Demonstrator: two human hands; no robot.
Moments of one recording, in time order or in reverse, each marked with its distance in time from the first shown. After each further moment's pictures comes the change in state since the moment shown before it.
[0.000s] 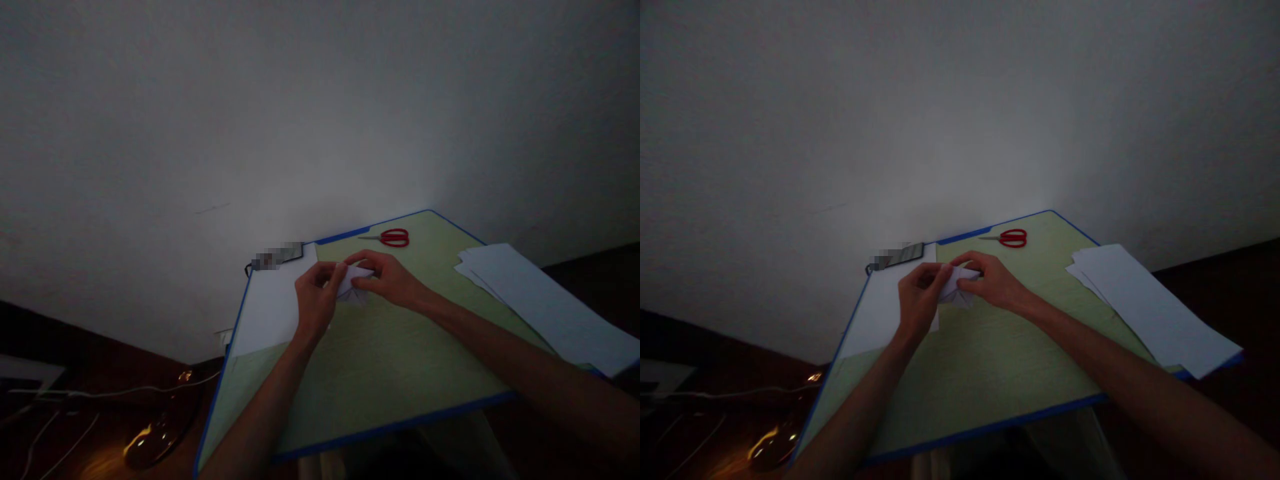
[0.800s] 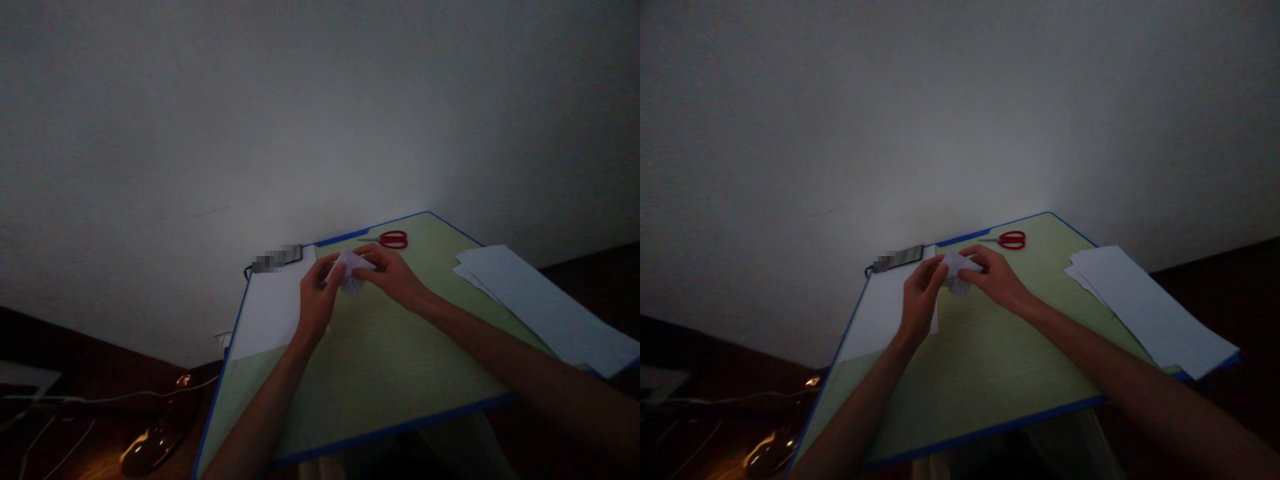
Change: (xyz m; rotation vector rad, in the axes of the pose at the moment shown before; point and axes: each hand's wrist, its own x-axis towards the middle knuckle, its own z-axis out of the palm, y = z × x) left_hand 0.002 0.004 0.002 -0.142 -0.104 -0.025; right_hand 0.004 -0.001 0.001 0.207 0.189 0.008
